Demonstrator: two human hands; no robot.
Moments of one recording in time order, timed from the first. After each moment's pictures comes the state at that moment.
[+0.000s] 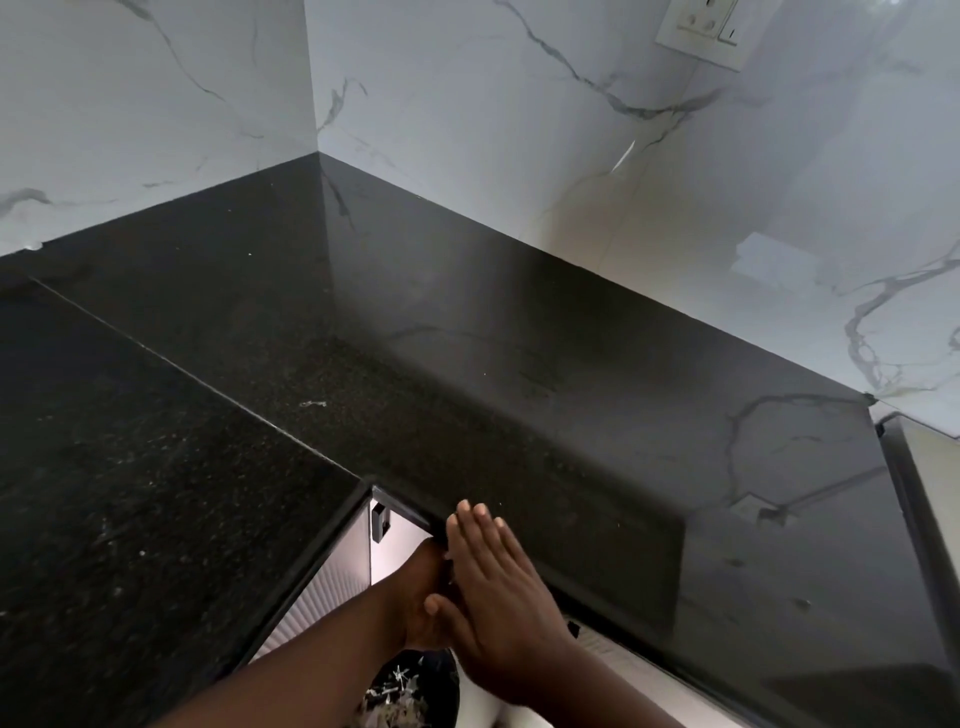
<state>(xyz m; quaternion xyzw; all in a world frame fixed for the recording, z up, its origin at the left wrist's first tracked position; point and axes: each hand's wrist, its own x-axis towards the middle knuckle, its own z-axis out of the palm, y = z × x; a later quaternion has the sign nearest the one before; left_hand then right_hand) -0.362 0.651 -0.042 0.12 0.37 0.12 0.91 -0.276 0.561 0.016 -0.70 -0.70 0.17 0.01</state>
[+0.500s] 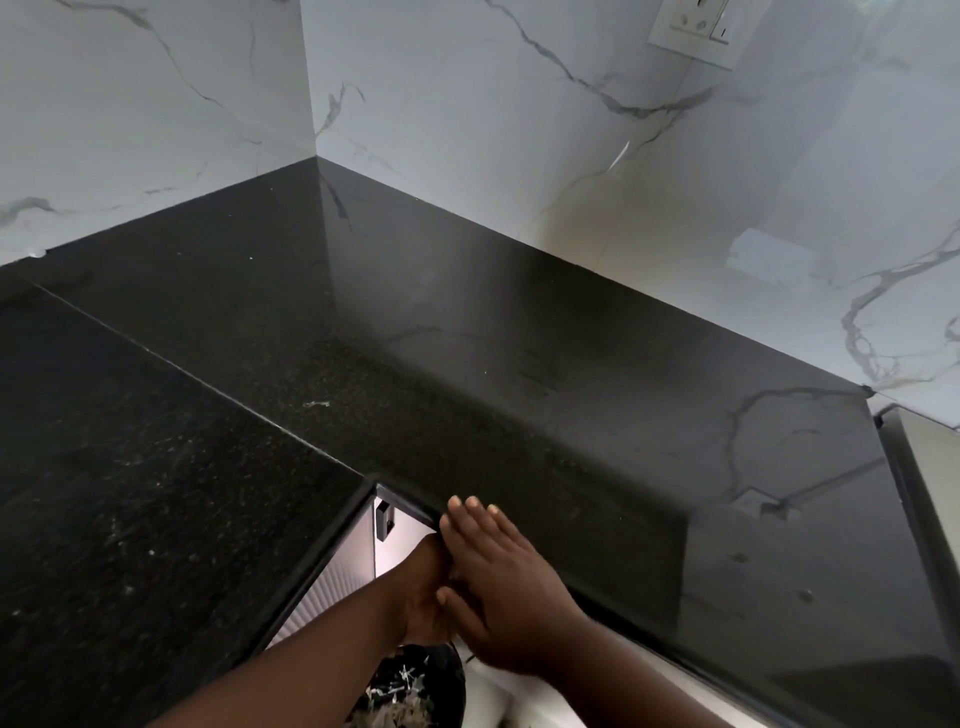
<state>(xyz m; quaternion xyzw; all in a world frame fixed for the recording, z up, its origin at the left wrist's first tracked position) -0.372 0.650 -0.038 0.19 0.37 0.08 0.91 -0.267 0.572 0.013 -0.65 -0.74 0.15 0.01</state>
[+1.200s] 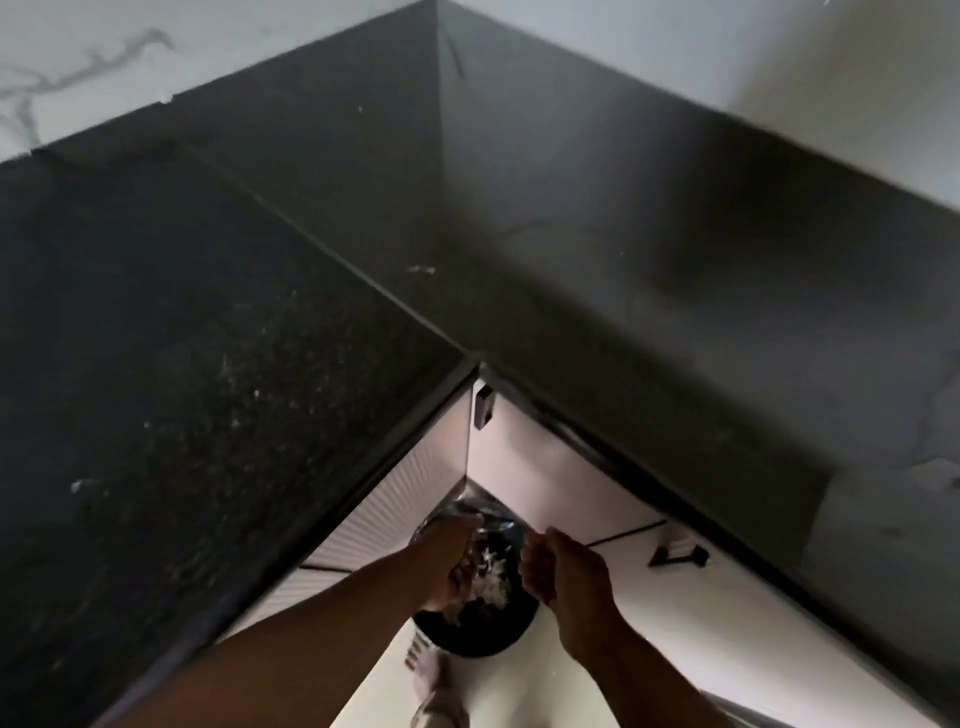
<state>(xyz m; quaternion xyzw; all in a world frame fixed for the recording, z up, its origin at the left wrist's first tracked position) -0.443 0.615 -0.172 0.12 0.65 0.06 0.75 -0.310 0.542 -0.131 -0.70 0.01 0.57 0.43</state>
